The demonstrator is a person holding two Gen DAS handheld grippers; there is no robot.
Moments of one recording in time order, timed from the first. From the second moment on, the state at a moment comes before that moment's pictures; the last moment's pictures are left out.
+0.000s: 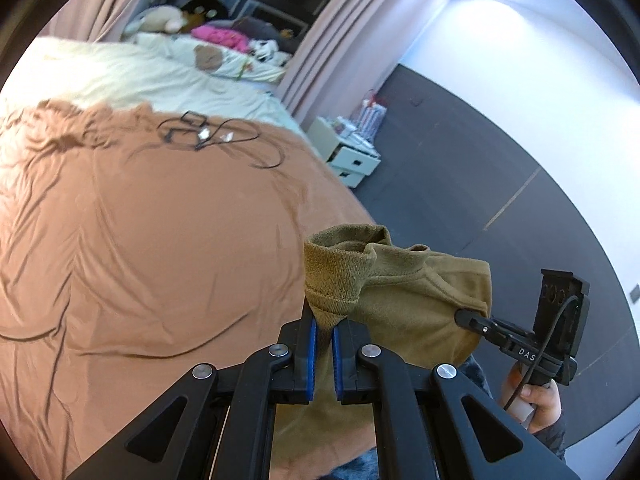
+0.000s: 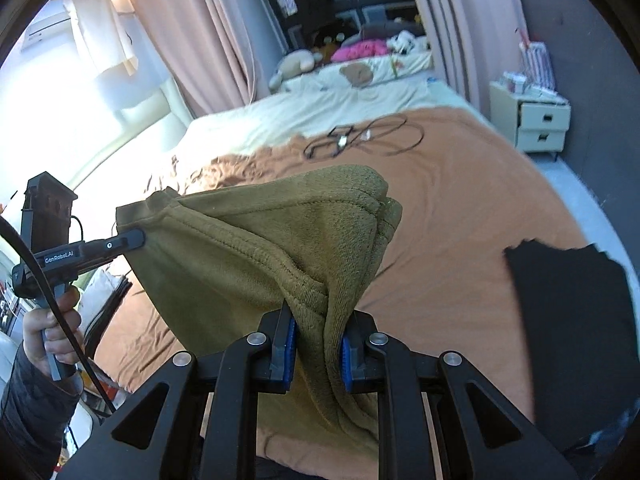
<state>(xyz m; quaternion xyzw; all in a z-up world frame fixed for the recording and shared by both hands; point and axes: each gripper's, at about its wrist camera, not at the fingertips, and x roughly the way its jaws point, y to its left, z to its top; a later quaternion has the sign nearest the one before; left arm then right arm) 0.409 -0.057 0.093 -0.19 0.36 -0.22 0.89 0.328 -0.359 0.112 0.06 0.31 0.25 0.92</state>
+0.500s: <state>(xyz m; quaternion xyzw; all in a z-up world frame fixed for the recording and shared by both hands) 0.381 -0.207 0.150 -0.15 0.35 -0.31 0.87 0.207 -0.453 0.149 0.06 0.25 0.16 0.95</state>
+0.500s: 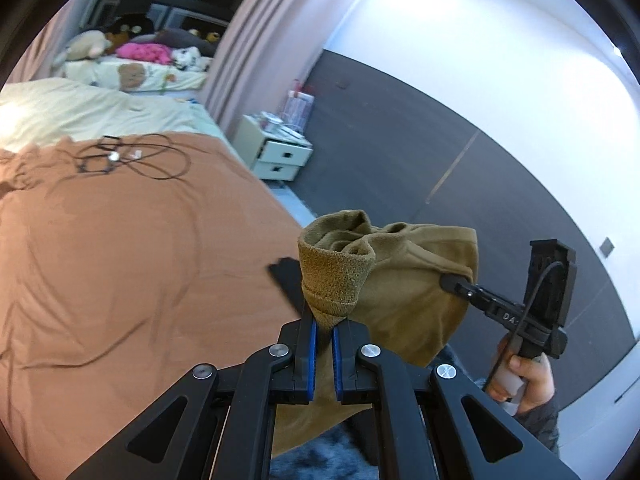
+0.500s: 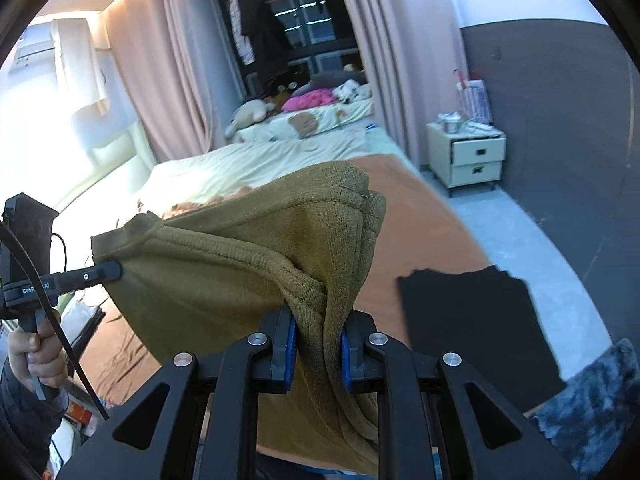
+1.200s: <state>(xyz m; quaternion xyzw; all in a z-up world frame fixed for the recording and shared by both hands) 0.387 -0.370 0.169 -0.12 0.36 -0.41 0.83 0.125 -0.476 0.162 0.04 0.21 0.05 0.97</state>
